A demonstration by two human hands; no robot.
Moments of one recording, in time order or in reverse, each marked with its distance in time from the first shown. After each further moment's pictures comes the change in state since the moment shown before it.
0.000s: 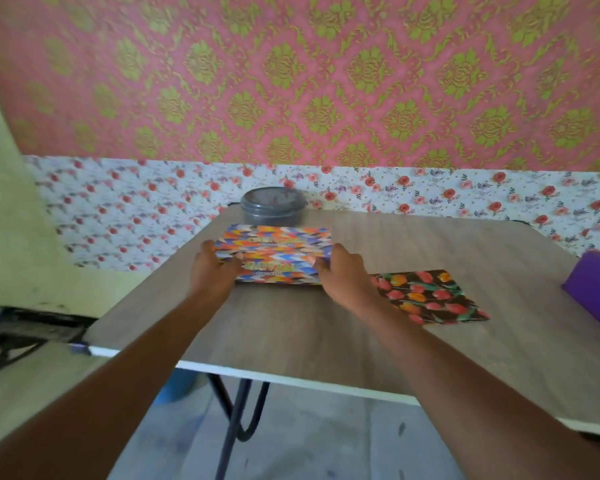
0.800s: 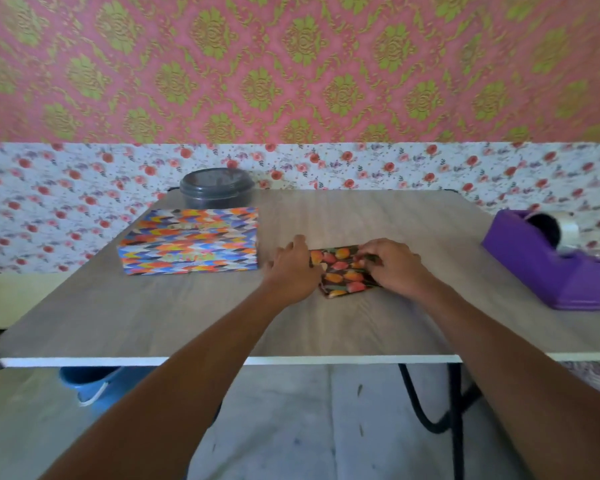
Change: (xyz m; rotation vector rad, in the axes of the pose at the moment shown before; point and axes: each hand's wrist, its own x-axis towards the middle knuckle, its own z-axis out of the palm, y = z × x) left_hand -0.086 0.079 0.151 0.381 -0.487 0.377; right_hand -0.043 0.132 -0.101 -0.292 -0.021 0.047
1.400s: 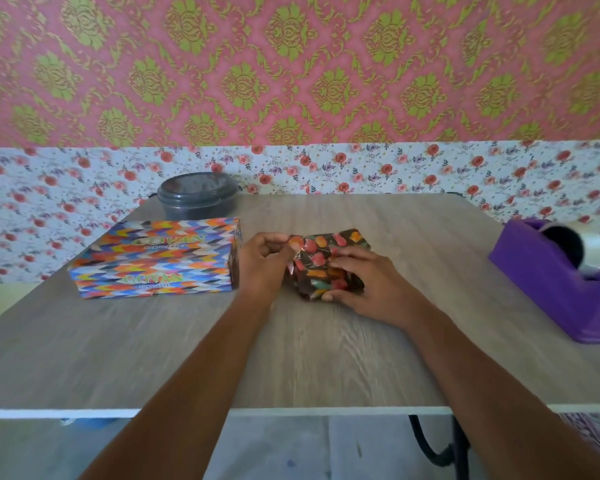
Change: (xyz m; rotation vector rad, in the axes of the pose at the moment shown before) left_hand 0.046 -0.005 0.017 -1.024 0.337 -0.196; right_hand 0.025 0.023 0.021 0.057 0.046 -0.354
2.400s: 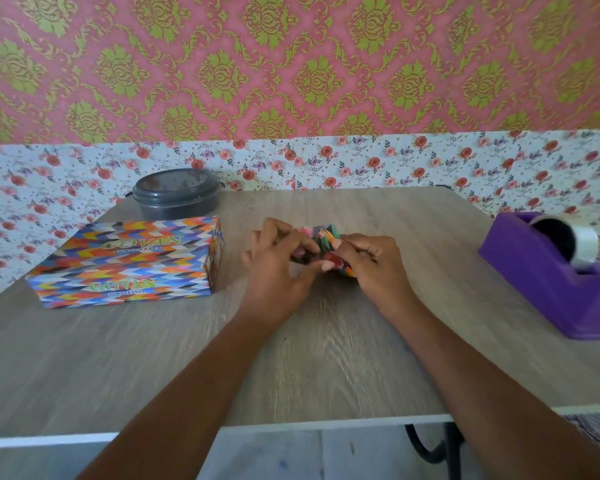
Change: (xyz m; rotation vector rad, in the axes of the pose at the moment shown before) left_hand -0.023 0.001 0.019 0.631 -0.170 0.754; right_hand 0.012 0.003 0.001 0.614 0.471 0.041
